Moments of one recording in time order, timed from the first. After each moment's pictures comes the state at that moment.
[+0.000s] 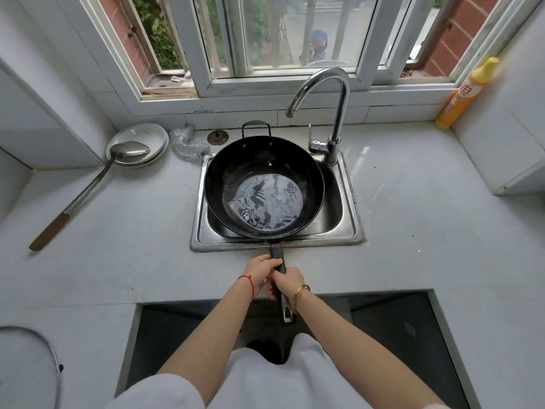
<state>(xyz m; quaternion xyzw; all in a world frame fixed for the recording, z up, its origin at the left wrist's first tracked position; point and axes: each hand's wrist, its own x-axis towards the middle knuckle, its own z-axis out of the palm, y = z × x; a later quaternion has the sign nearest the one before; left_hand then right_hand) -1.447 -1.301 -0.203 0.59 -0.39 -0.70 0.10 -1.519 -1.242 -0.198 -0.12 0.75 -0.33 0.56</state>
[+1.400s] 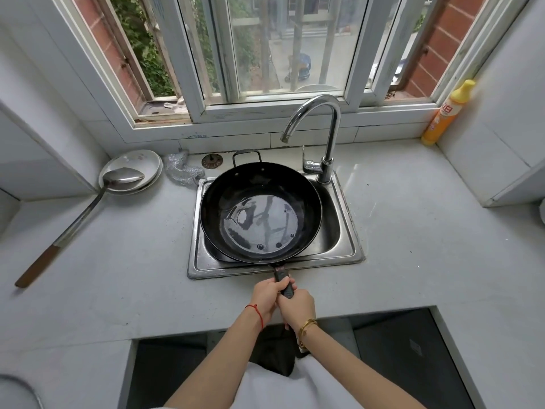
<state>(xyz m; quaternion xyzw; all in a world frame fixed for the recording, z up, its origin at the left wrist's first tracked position) -1.458 -1.295 -0.193 0.49 -0.28 -0.81 0.17 -1.517 -1.234 -0.182 -0.17 0.82 -0.31 0.44</state>
